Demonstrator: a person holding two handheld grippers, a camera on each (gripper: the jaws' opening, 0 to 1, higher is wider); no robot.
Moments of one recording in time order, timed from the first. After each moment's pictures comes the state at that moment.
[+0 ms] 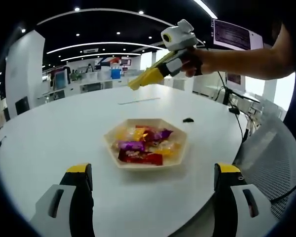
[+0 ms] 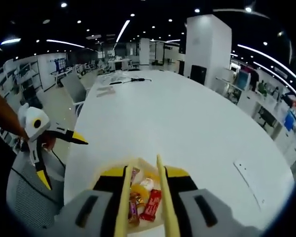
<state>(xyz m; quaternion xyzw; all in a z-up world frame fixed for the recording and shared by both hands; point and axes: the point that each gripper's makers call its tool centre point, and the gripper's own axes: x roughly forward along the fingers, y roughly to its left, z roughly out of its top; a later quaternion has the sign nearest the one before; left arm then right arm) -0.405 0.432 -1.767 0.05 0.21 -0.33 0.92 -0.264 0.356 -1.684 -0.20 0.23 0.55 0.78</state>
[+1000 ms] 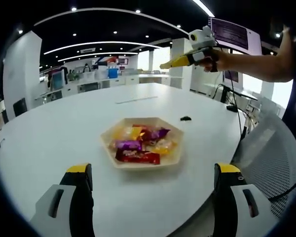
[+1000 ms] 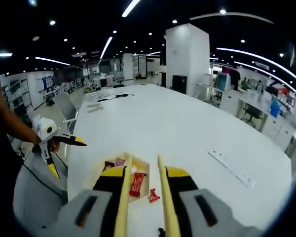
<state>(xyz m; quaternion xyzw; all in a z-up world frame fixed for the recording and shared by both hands) -0.407 0.427 -1.769 0.05 0.21 -0.34 0.92 -0.267 0.246 -1.651 -0.15 0.20 0.50 0.83</state>
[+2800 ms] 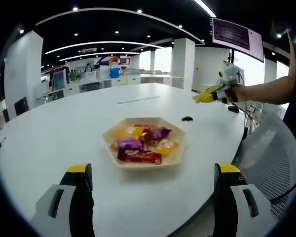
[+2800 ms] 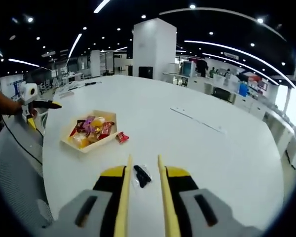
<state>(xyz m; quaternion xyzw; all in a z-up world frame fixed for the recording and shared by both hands) -0.406 0.431 -1.770 0.05 0.21 -0.33 0.92 -0.298 0.114 -1.769 -0.15 0.24 0.37 0.89</state>
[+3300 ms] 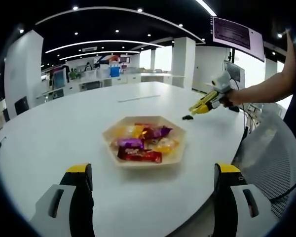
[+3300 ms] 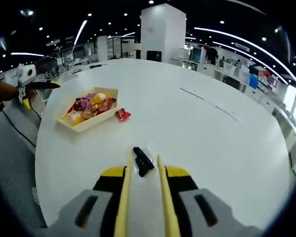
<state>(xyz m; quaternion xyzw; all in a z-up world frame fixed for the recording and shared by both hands) -0.406 0.432 -1.772 0.05 0.22 -0.33 0.92 -0.289 0.117 -1.820 -0.17 0.29 0.39 0.86</state>
